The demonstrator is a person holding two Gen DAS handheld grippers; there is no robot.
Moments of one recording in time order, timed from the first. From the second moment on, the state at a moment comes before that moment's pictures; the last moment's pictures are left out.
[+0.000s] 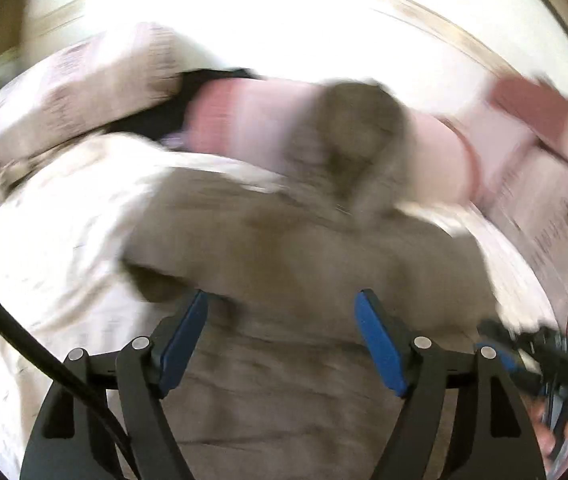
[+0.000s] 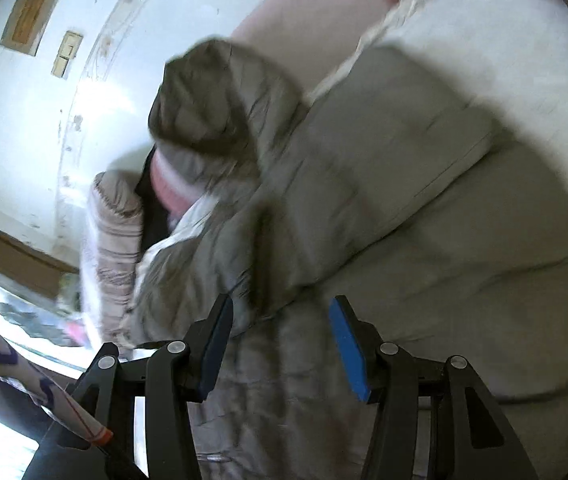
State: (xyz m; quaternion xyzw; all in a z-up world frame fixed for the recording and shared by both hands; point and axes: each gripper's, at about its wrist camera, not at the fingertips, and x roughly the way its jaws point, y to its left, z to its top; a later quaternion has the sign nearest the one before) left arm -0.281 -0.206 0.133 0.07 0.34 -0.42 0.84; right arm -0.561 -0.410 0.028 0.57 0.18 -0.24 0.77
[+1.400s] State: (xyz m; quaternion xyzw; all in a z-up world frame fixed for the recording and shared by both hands) left arm -0.197 -0.227 0.072 0.08 0.37 -0.32 0.87; right arm -0.543 -0.413 0.072 0.34 0.21 -0.56 0.72
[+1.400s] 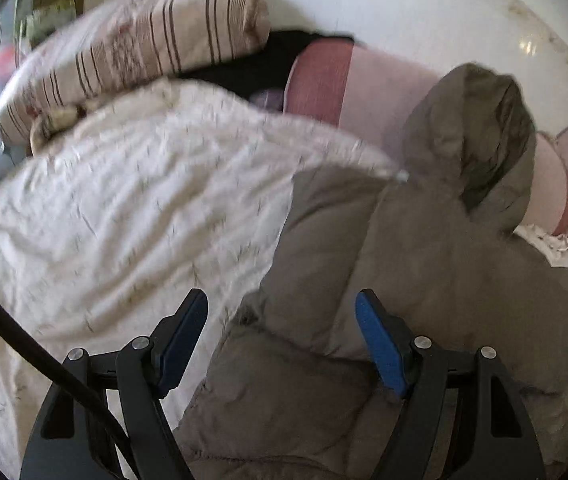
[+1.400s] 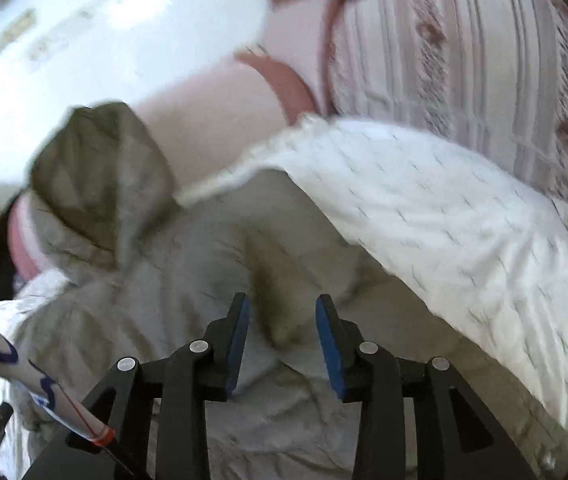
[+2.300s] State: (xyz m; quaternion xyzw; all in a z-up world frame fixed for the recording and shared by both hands) left arm -0.263 -0.261 0.069 0.13 0.32 -0.38 0.86; right arm -0.469 -0.375 0.055 0.28 0.28 -0.43 0.81
